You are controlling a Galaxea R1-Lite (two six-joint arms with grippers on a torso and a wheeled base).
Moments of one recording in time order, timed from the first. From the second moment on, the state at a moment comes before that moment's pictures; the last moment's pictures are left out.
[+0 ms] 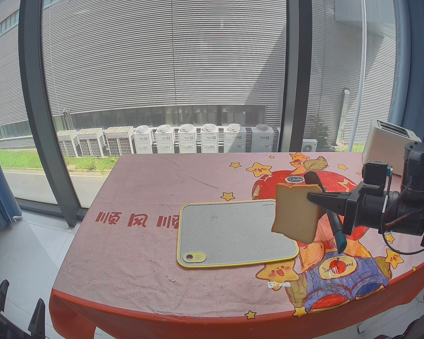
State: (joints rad) left arm -0.01 0.02 -0.02 0.00 0.00 0.00; right arm 0.43 1.50 -0.58 -0.60 0.35 0.15
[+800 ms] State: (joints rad) left arm -0.01 0.02 -0.02 0.00 0.00 0.00; right arm 0.58 1.82 -0.60 -1.05 0.16 0.49
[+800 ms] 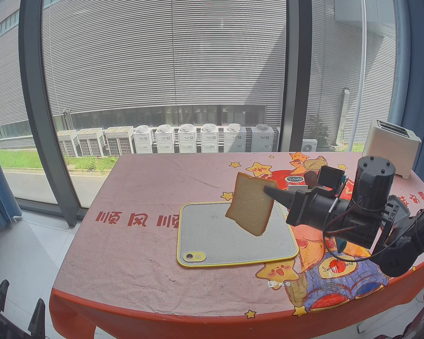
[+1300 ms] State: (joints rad) left arm -0.01 0.02 -0.02 0.00 0.00 0.00; right arm 0.69 1.87 -0.65 -1.05 -0.01 0.88
